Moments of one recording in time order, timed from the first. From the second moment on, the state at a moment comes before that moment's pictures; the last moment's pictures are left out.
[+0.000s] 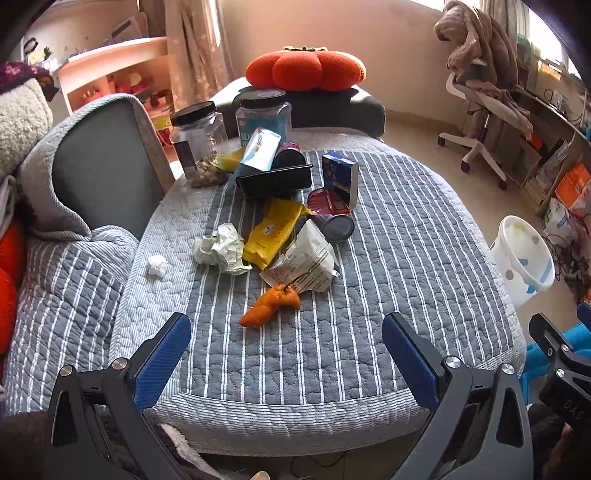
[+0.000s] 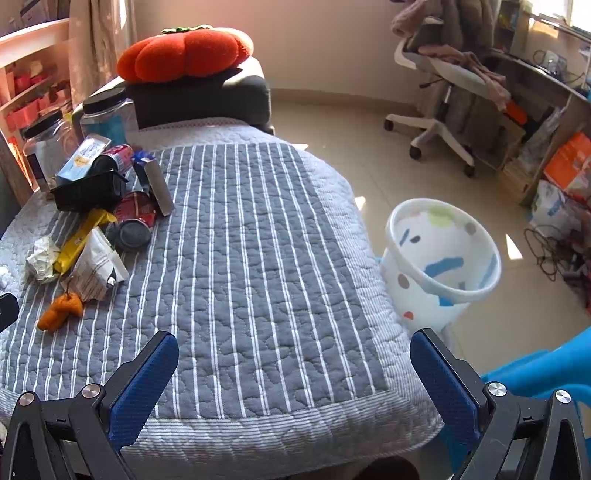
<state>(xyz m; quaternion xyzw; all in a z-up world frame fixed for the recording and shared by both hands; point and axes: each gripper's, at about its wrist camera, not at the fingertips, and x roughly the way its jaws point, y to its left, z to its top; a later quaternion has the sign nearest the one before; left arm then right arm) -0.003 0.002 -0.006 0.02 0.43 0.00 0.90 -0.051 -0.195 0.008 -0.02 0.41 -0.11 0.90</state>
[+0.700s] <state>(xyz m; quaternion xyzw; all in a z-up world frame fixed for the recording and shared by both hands) -0.004 0.003 -0.005 0.01 0.44 -0.01 0.90 -0.050 -0.196 0.007 -0.02 0.41 -0.12 0.90</state>
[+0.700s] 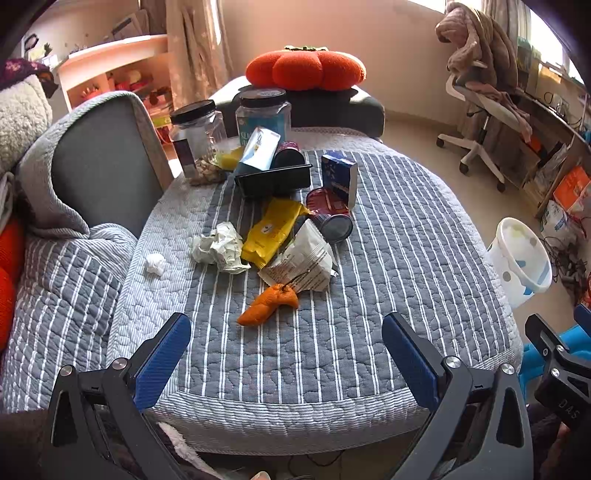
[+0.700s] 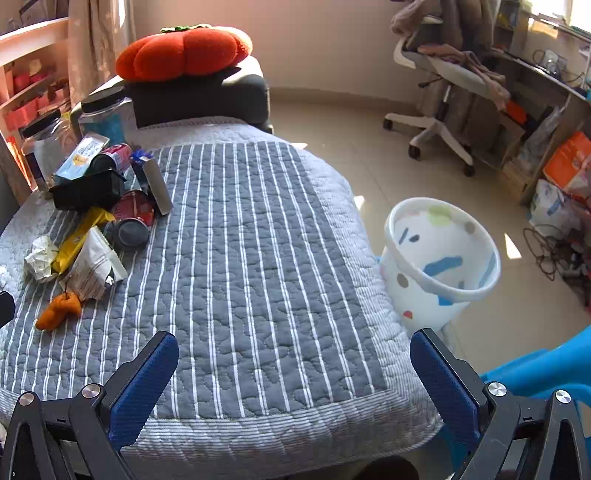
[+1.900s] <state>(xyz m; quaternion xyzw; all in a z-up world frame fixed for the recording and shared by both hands) -0.004 0.005 -0.004 0.01 0.44 0.00 0.90 -0.049 -0.198 0.007 -0.01 0.42 -0.12 0.90</state>
